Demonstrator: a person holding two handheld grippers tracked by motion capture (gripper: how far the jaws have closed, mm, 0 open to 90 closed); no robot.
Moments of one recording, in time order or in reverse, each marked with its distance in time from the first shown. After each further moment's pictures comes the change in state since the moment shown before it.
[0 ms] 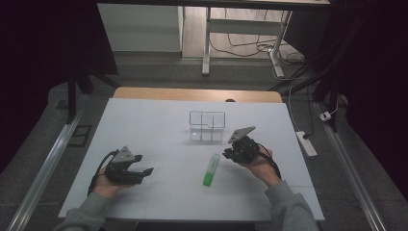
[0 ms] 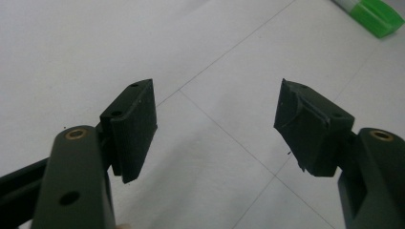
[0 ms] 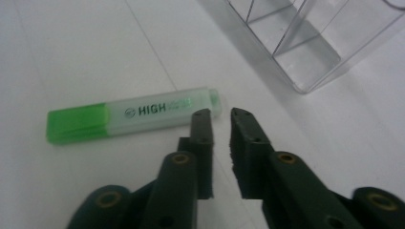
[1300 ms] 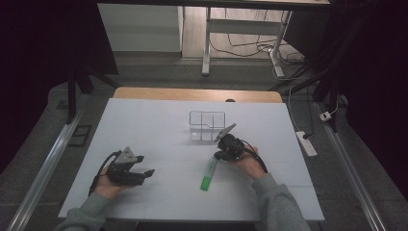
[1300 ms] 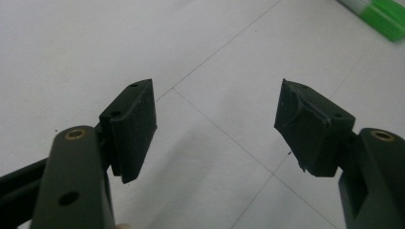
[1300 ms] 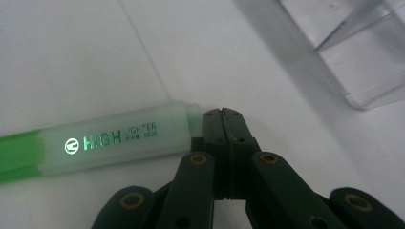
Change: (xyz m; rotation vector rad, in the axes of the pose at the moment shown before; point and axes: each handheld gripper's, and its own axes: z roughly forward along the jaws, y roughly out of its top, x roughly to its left) left arm -0.003 0.001 0.004 0.021 -0.006 0.030; right arm -0.002 0.015 0.052 0.132 0.083 0.015
